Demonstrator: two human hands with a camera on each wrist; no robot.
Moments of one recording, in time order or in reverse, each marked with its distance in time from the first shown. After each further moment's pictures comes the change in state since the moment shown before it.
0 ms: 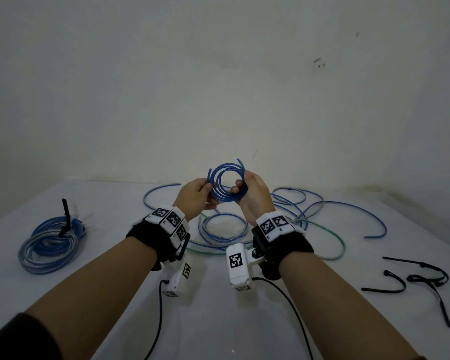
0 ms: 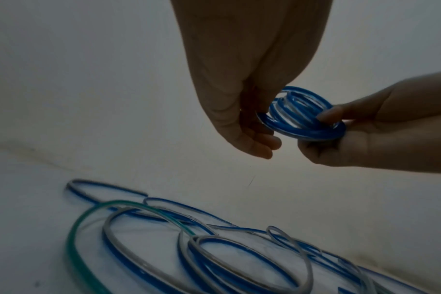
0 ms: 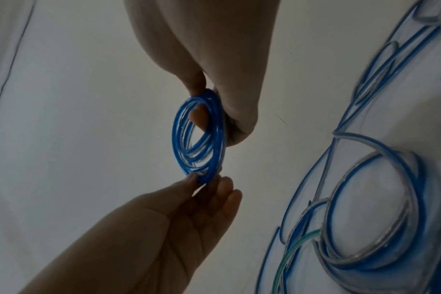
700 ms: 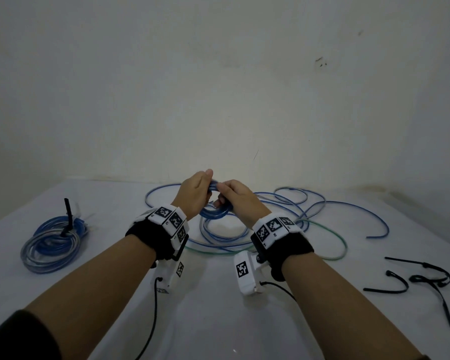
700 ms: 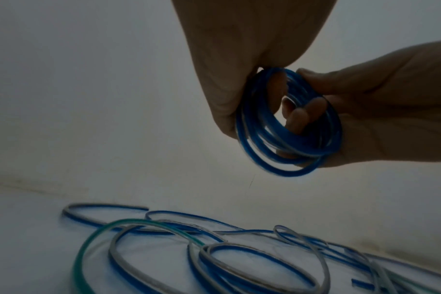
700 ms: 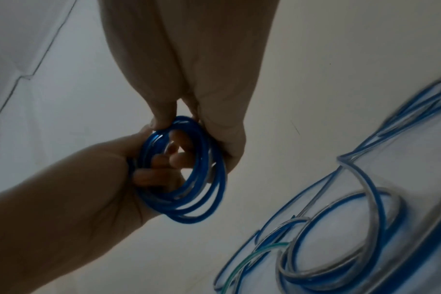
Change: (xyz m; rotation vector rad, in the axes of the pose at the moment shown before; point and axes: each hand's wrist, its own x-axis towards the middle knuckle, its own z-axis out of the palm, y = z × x) left_hand -0.004 0.007 -0.005 0.121 0.053 0.218; right_hand -0.009 0.011 0.002 -0.647 -0.349 -0.037
